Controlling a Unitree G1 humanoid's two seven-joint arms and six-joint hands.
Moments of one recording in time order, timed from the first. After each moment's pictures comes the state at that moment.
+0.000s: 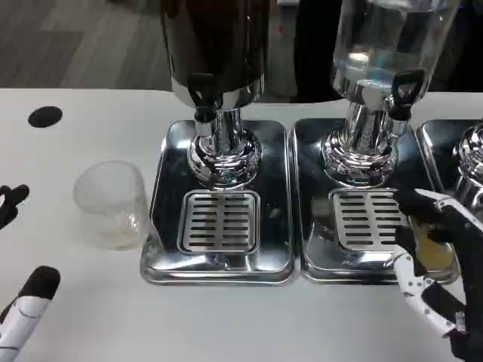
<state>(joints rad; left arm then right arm) 0.55 0.26 0.32 -0.08 0.11 -0.70 -0.02 0.52 -0.08 0.10 -0.44 -0.60 -0.14 -0.25</state>
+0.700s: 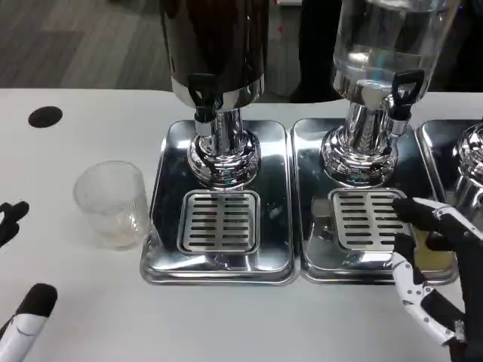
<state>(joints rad) 0.58 0.25 0.31 -0.03 0.08 -0.75 -0.03 0.54 -0.09 0.10 -0.42 -0.58 -0.17 -0.26</state>
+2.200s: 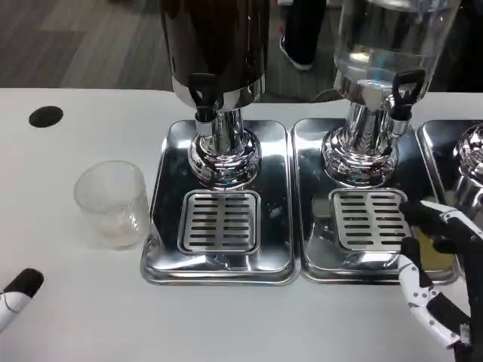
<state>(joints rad) 0.42 0.38 0.38 0.17 0.01 -0.68 -0.10 0.55 -0.08 0.09 -0.40 -0.58 -0.18 -0.29</state>
